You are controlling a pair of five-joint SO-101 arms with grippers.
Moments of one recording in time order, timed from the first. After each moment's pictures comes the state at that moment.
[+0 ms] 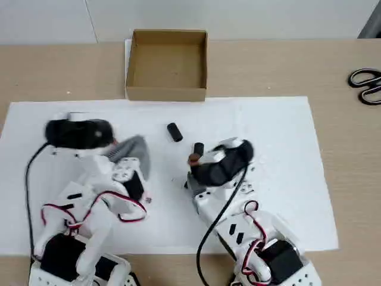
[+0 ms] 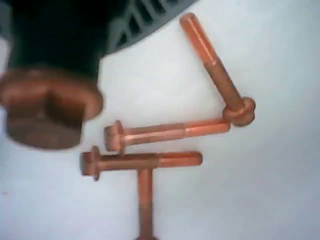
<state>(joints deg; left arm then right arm) 14.4 -75.6 49.3 60.9 26.8 -35.5 -89.1 70.1 54.7 -9.8</state>
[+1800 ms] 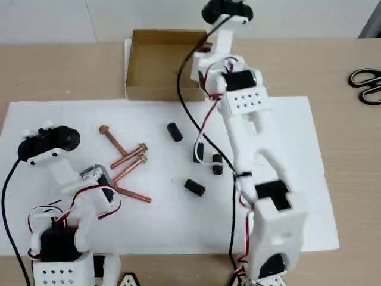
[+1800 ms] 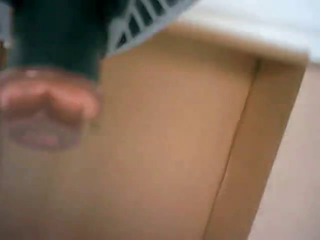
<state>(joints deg) -6.3 -75.6 58.9 74.3 25.0 -17.2 25.4 -30.7 49.6 -17.7</state>
